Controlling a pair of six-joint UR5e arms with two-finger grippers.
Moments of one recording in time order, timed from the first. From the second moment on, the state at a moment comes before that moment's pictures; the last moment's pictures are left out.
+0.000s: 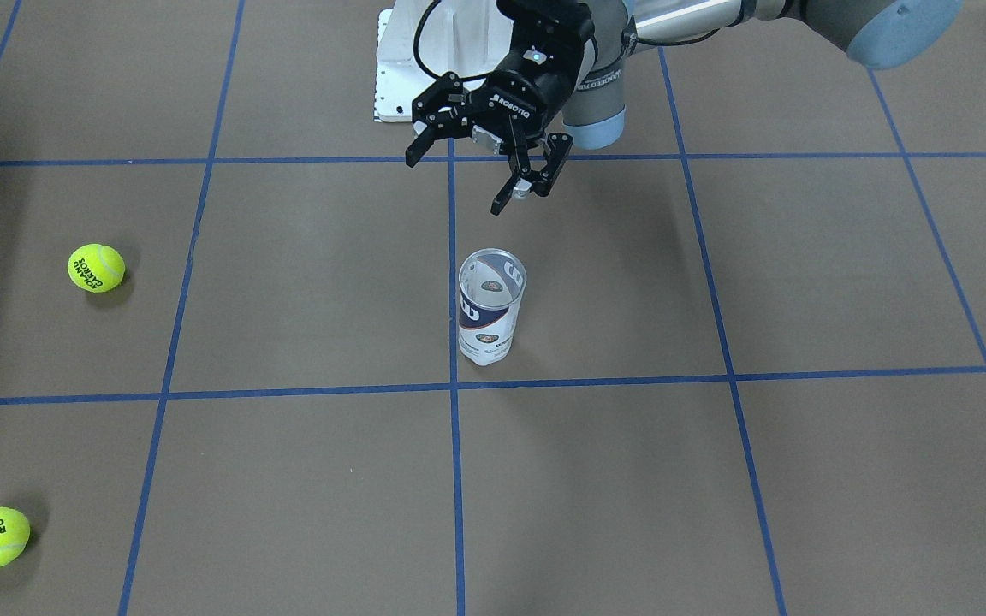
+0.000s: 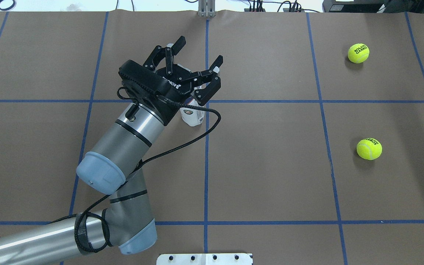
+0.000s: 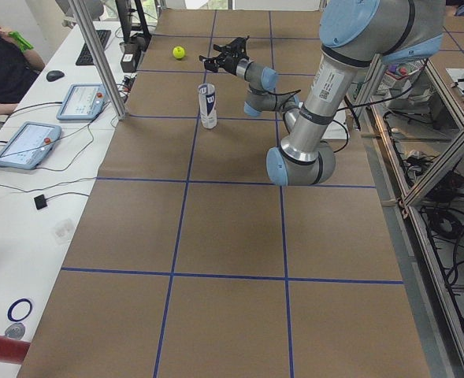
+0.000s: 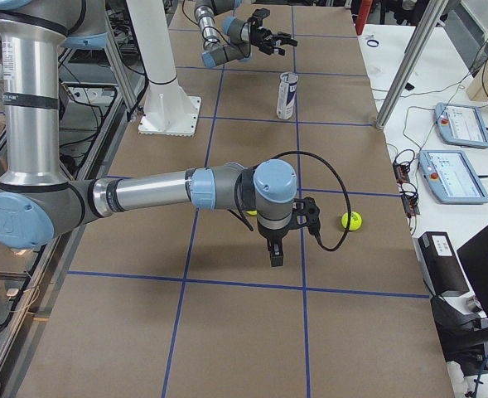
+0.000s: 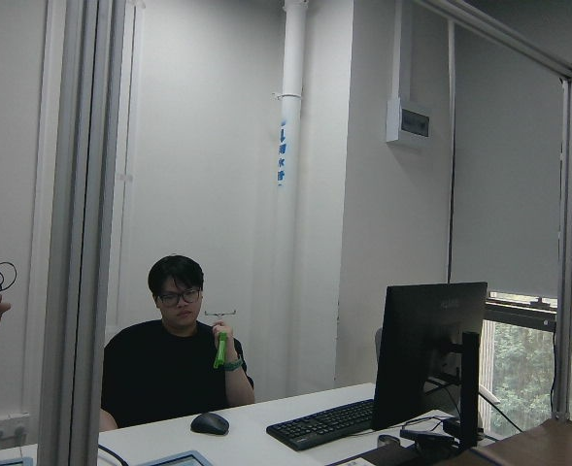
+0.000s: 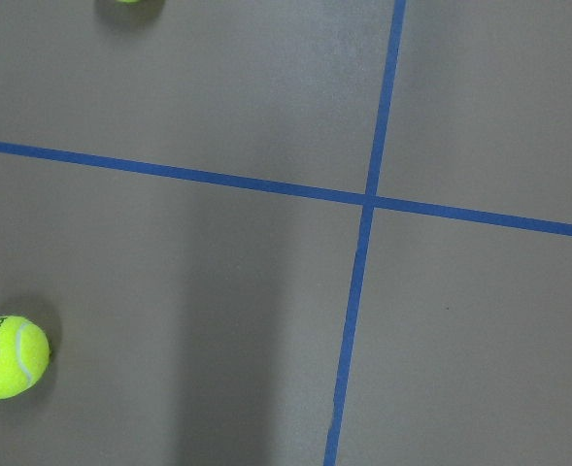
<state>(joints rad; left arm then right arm) -0.38 -2.24 -1.61 -3.03 -0.86 -0.35 1.63 -1.62 1.82 -1.72 2.39 -0.16</state>
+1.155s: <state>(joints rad) -0.50 -2.16 -1.65 -2.98 -0.86 -0.39 1.21 -1.49 1.90 -1.53 2.29 0.45</state>
